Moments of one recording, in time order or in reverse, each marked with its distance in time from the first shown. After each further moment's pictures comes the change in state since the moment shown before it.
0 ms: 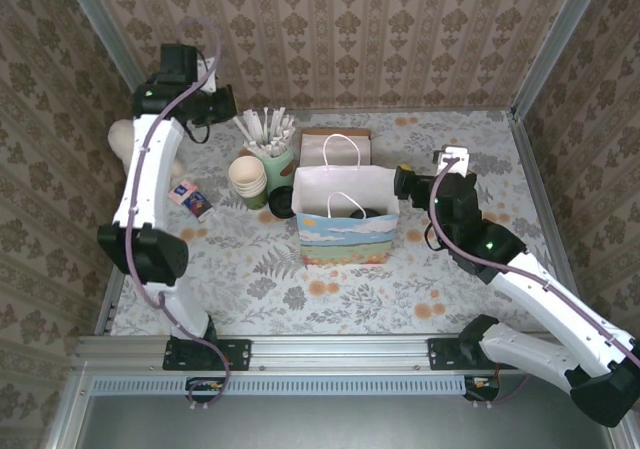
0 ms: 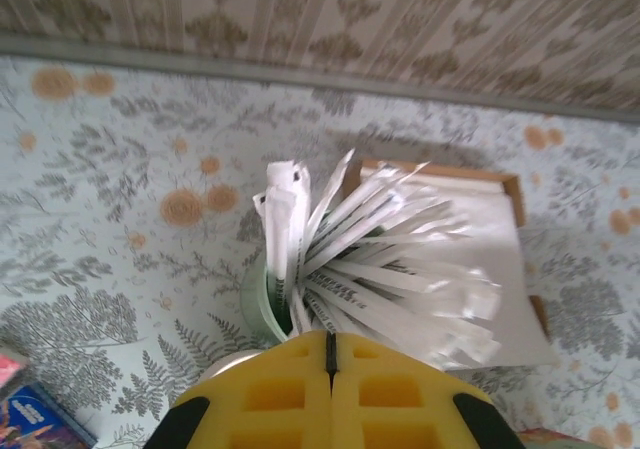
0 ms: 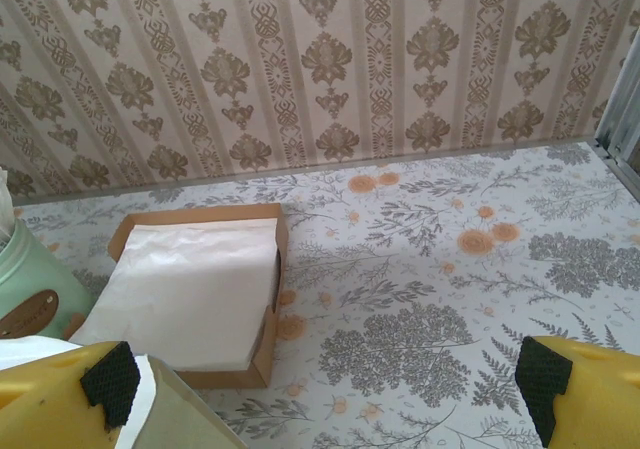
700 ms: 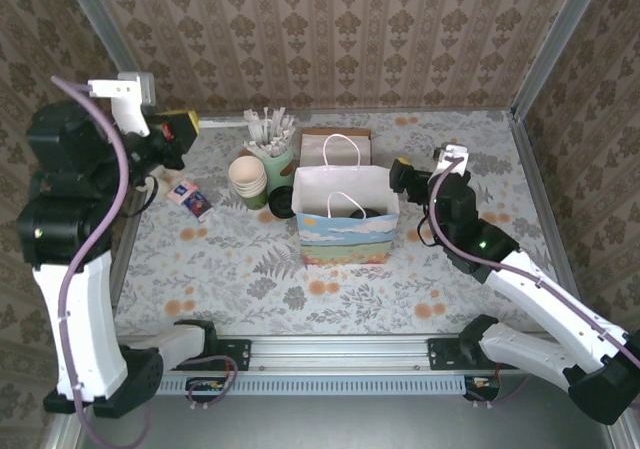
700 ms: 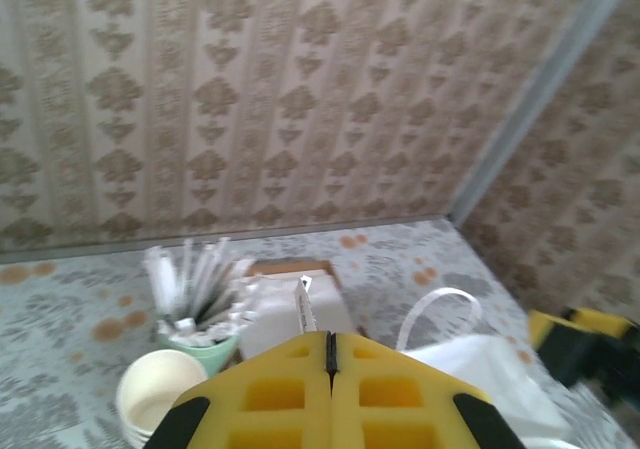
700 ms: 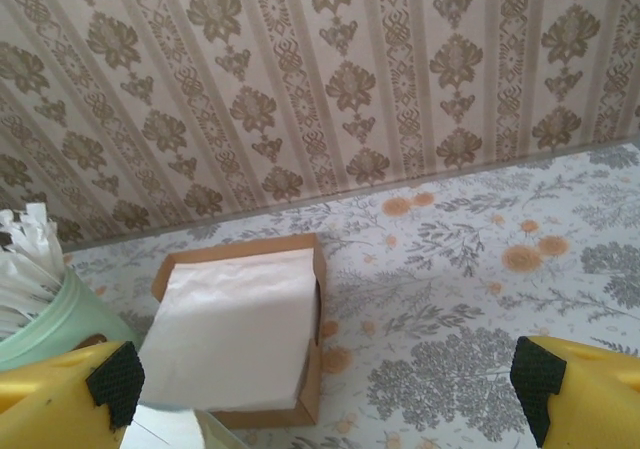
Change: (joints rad) left arm 0.000 -0.641 -0.143 0.009 0.215 0.017; right arm -0.007 0.030 -0.016 0.144 -0.025 0.049
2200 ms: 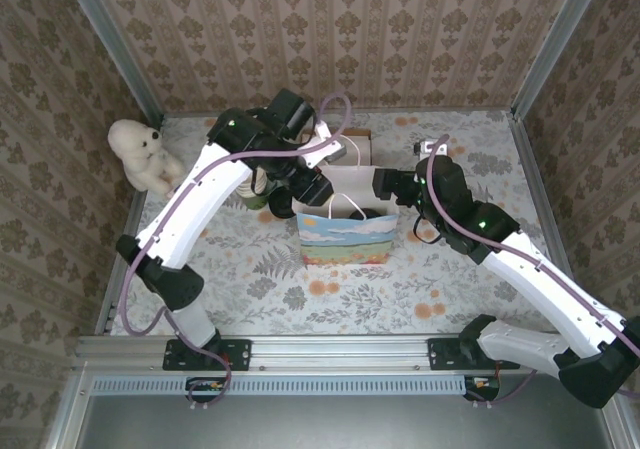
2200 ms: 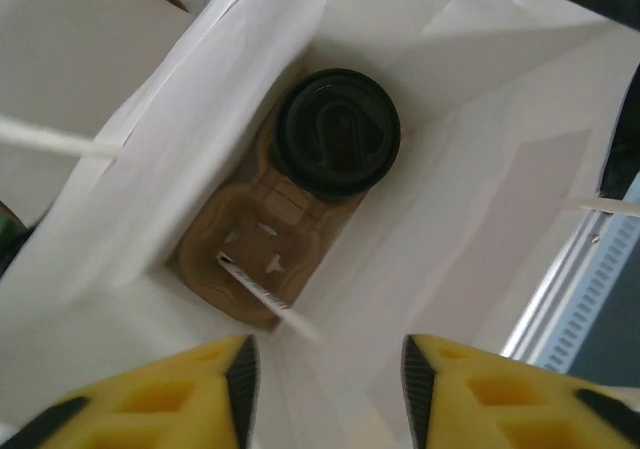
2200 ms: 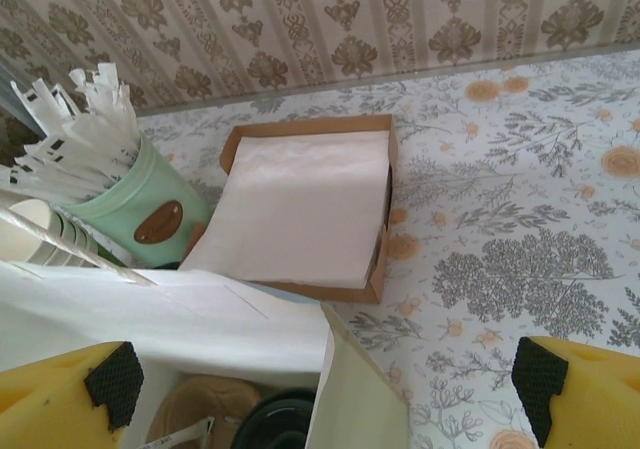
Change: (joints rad) left arm -0.603 0.612 0.128 -0.409 -0.140 0.390; right arm 0.000 0.105 0.192 -0.330 -0.264 0.079
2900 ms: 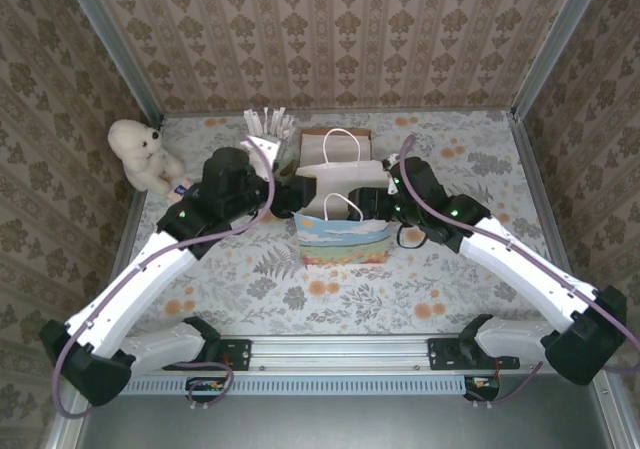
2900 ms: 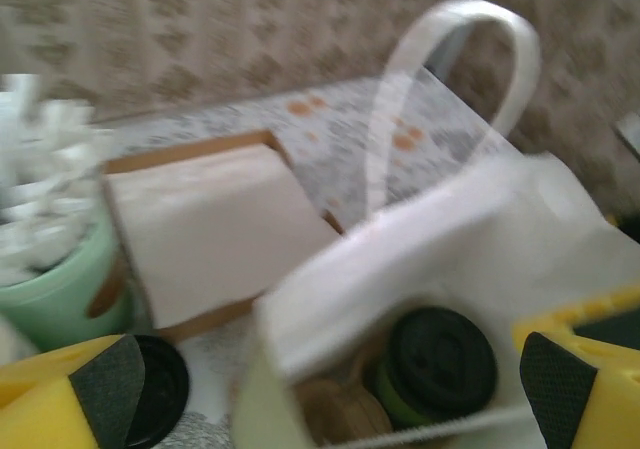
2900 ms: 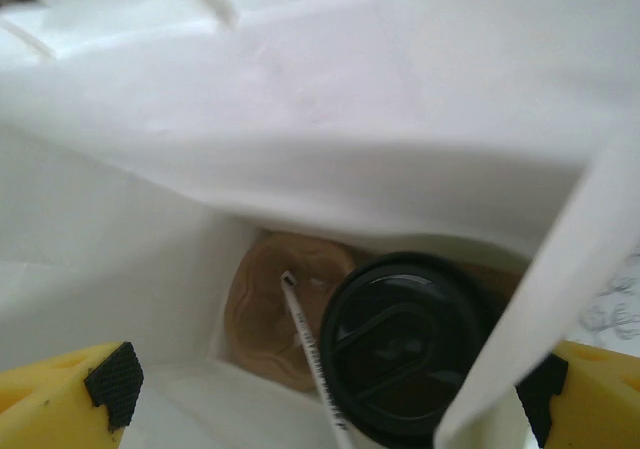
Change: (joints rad) left arm 0.083 -0.674 -0.998 1.070 -0.271 -0.440; right arm 0.042 0.157 -0.003 -0.040 -0.312 0.098
